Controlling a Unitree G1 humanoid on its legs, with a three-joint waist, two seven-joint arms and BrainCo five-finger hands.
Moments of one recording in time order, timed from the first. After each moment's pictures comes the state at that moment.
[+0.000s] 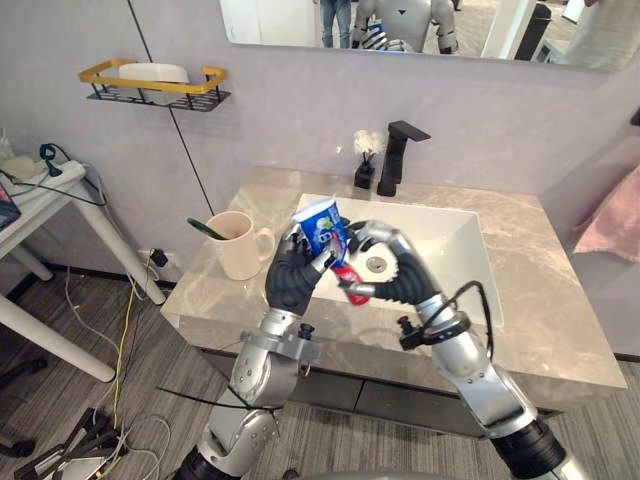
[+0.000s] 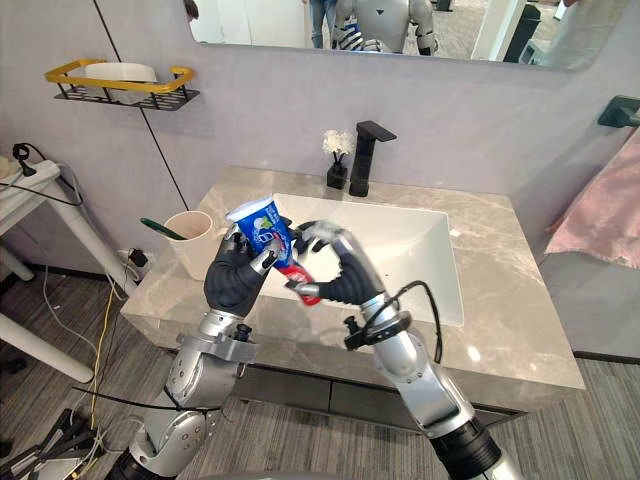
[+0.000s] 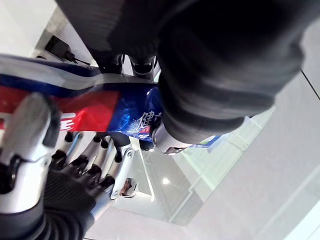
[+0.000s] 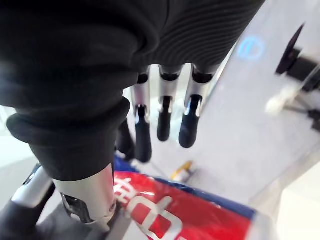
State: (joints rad) left arm 0.00 0.24 -0.48 -0.44 -0.61 -0.24 0.18; right arm -0.10 -0.34 0.31 -0.28 -0.28 -0.23 -0.16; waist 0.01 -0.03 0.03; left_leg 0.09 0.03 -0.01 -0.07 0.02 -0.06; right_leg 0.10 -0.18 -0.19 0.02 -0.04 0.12
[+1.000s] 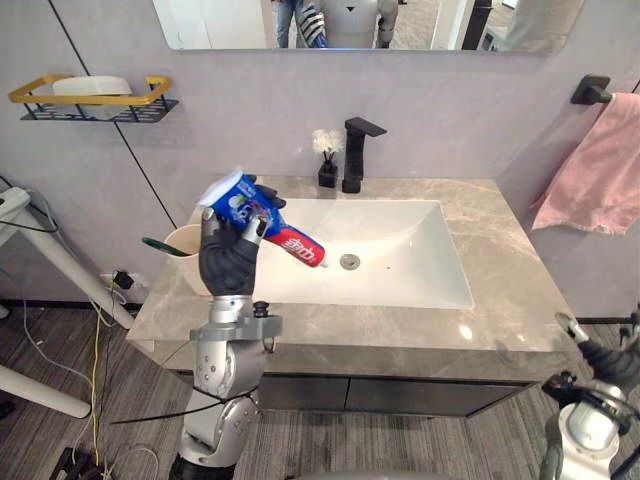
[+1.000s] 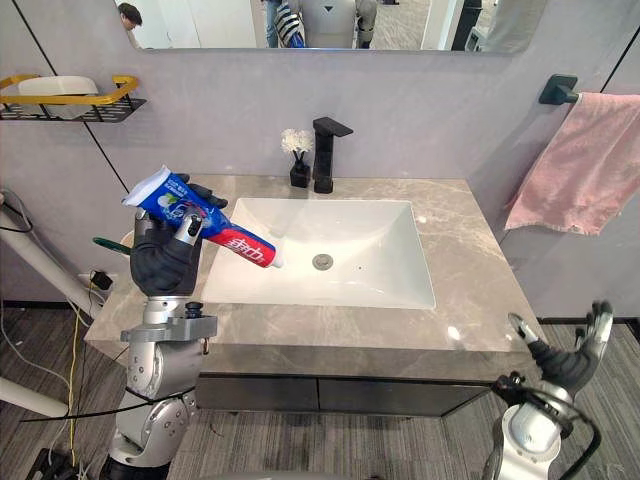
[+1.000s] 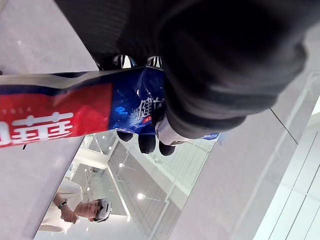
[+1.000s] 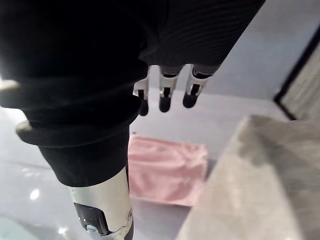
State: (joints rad) left arm 0.04 0.11 -0.23 -0.52 -0.46 -0.25 0.20; right arm 0.27 0.03 -0.54 -0.15 0.00 -0.12 -0.36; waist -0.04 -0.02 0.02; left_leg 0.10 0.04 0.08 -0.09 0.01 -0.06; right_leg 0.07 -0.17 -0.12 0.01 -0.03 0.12
